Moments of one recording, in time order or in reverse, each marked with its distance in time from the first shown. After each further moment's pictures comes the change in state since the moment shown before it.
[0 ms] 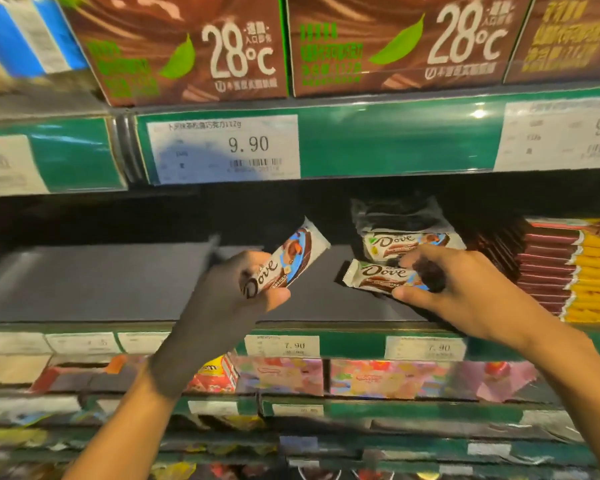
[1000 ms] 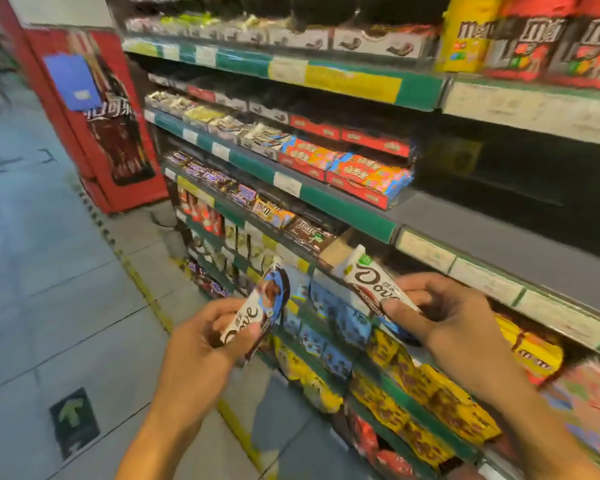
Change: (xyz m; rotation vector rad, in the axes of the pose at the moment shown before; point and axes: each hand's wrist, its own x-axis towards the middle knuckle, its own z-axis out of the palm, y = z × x) left_hand -0.401 -0.193 -0.243 -0.557 0.876 -0.543; right_hand -0.089 -0.442 0.212 0.805 -0.333 -0.394
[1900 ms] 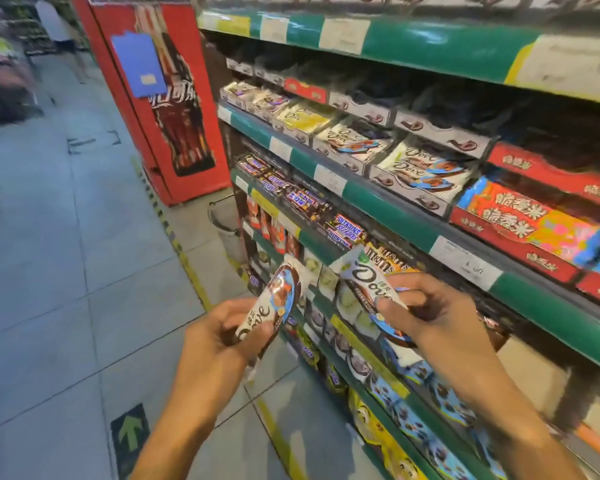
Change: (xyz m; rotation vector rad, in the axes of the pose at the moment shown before) left_hand 0.322 -0.031 -0.172 0.019 0.175 -0.064; right_hand 0.308 0.004 0.284 0.251 -0.168 0.067
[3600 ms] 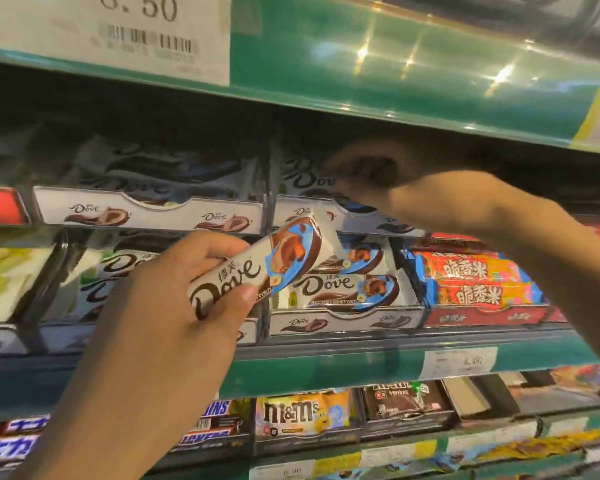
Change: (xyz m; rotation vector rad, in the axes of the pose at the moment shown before) left_hand 0.373 0.093 0.173 0.121 -0.910 0.754; right_hand 0.261 -0.122 -0.058 -1.182 0.499 0.099
